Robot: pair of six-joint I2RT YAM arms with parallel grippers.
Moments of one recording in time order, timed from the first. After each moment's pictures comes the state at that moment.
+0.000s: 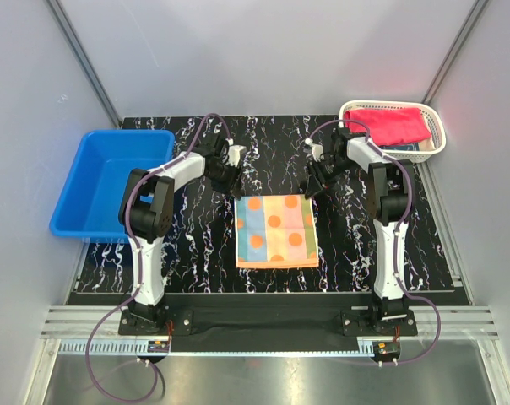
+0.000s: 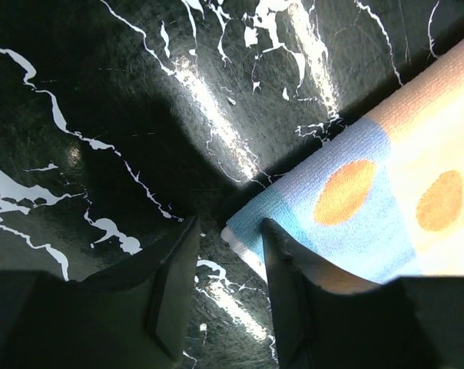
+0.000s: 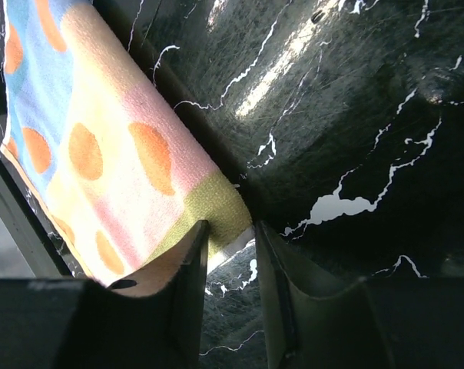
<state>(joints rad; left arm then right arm) -0.32 2.11 1.54 -0.58 0.42 0.03 0.14 2.35 1.84 -0.99 -0.75 -0.45</state>
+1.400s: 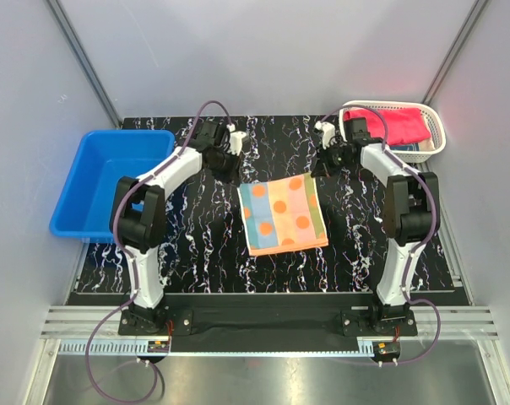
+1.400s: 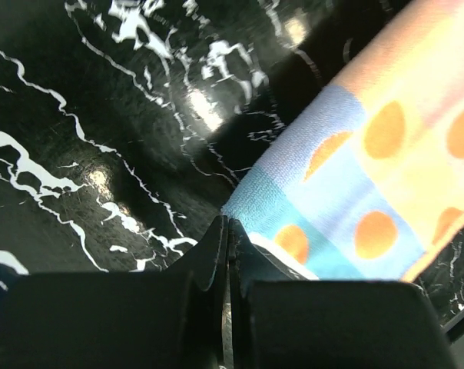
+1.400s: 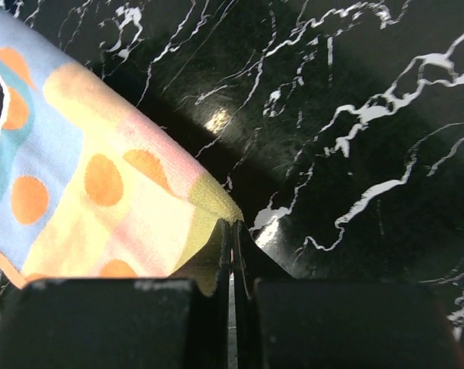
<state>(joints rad) -0.35 2.00 1.58 -0.63 0.40 0.05 0.12 2.02 1.54 -0.51 -0.67 -0.37</state>
